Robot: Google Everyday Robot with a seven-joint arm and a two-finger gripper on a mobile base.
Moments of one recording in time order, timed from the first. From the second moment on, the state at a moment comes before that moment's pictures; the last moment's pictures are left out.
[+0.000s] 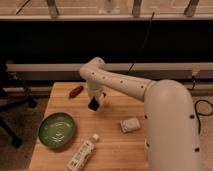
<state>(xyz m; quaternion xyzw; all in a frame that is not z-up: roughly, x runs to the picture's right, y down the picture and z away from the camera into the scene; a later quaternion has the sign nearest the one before) -0.038 0.072 0.859 -0.28 -0.17 -0.44 0.84</state>
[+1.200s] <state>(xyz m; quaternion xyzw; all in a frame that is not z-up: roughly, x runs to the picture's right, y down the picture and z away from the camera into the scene) 0.090 0.156 0.789 -0.34 -0.13 -0.29 0.88</state>
